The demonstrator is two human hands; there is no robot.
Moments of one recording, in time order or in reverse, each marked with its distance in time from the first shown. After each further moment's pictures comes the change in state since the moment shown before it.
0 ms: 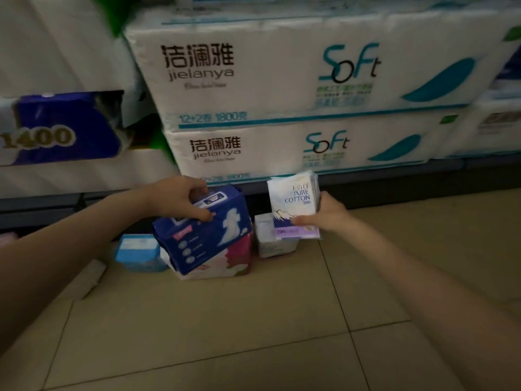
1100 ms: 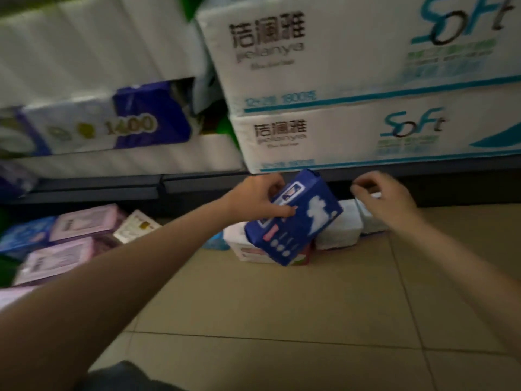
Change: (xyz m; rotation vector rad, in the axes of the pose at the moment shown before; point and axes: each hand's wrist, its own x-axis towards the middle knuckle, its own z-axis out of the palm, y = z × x) left_hand -0.010 0.017 0.035 -0.105 0.242 0.024; right_hand 0.003 -0.027 0.031 0.082 0.242 -0.425
